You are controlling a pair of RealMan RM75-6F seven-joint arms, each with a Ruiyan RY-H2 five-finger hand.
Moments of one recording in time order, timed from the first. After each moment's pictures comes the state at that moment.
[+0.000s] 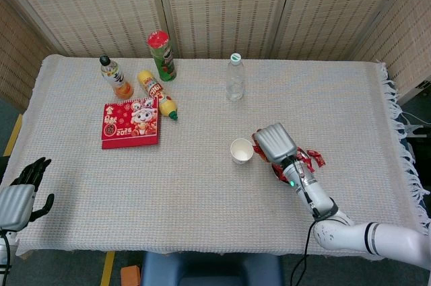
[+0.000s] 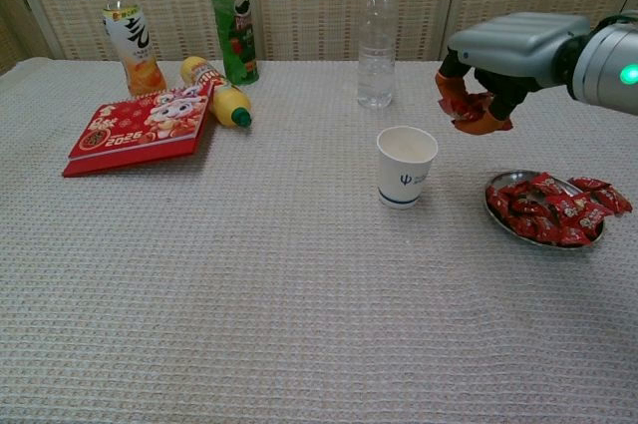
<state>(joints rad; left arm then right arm) -0.15 -1.12 -0.05 -1.59 1.41 1.37 0.04 0.83 -1.38 0.19 -1.63 -0.95 0.93 -0.69</state>
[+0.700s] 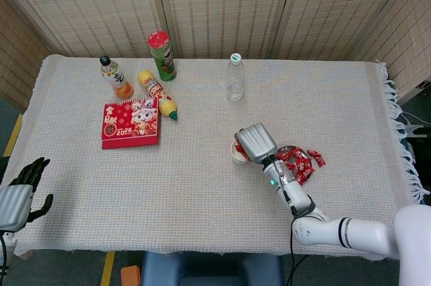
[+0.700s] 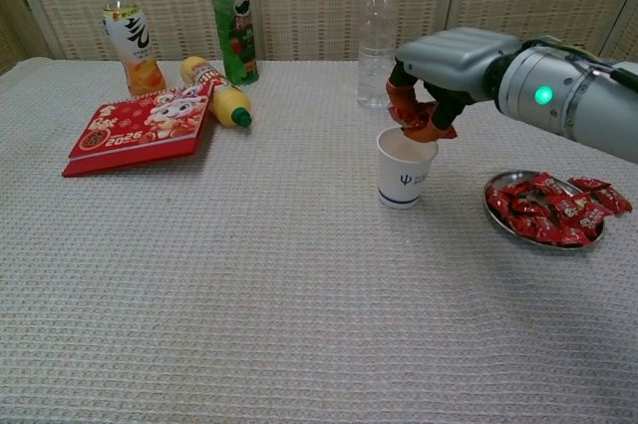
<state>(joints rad) -0.15 -1.10 -0.05 -1.58 1.43 1.37 0.00 0.90 -1.54 0.19 -1.51 -0.92 0.96 -0.69</state>
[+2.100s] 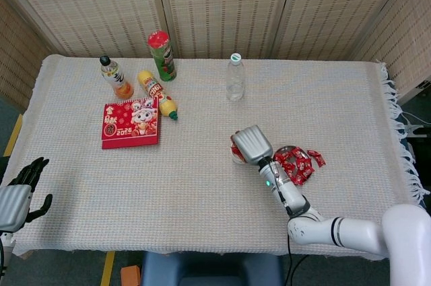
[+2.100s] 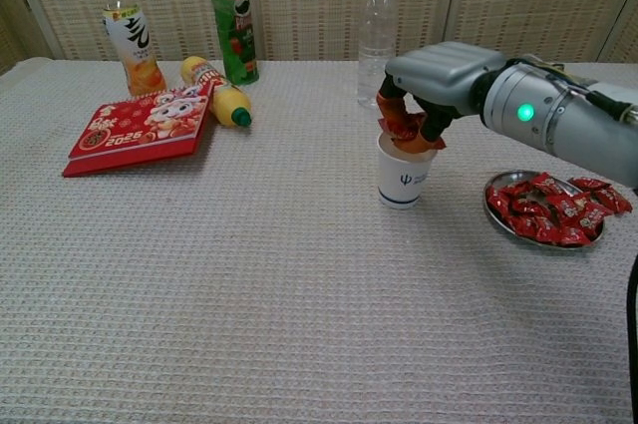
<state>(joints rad) -0.15 -1.10 -0.04 -1.58 1.44 1.37 -0.03 0.92 -1.59 0.17 -1.44 -0.94 0.96 -0.65</state>
